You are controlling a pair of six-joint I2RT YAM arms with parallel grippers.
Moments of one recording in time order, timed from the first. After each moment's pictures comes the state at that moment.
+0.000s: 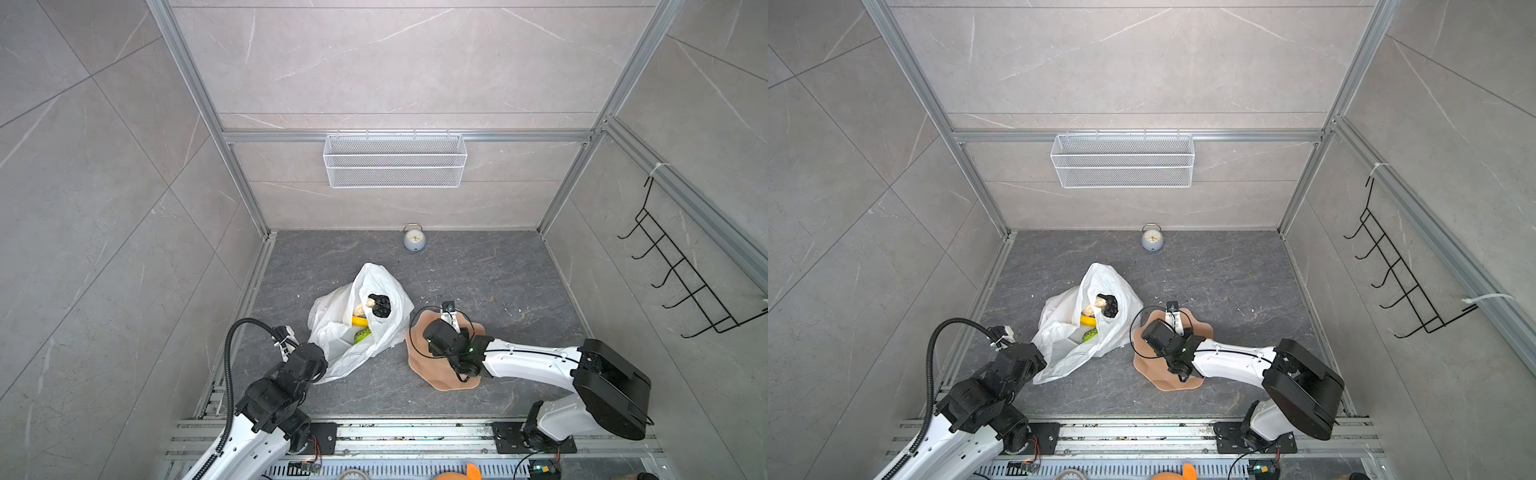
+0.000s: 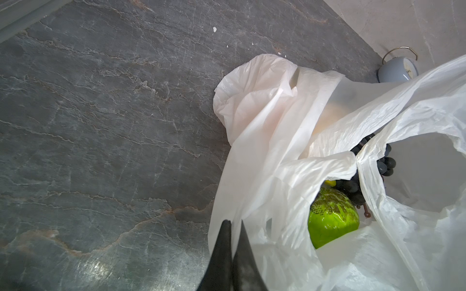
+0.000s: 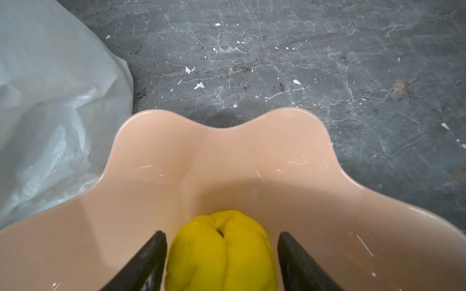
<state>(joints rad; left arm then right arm) -0.62 0.44 0.46 -0.88 -0.49 -1.01 0.94 1.48 0.70 -0.23 0.57 0.70</state>
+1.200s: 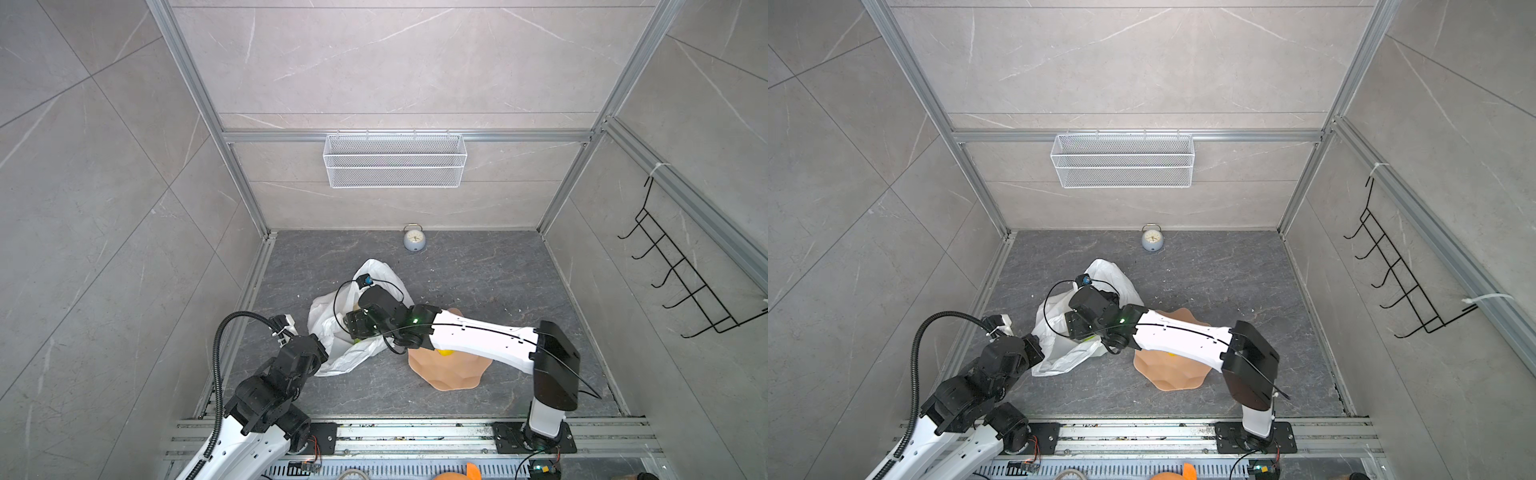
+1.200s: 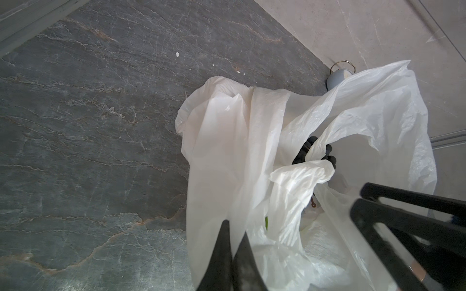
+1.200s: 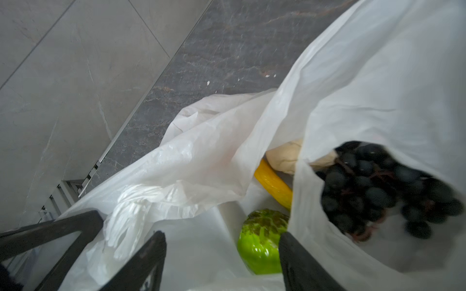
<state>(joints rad) -0.62 0.45 0.59 -0.87 -0.44 -0.94 1.11 1.88 1.52 -0.34 0.14 0.56</state>
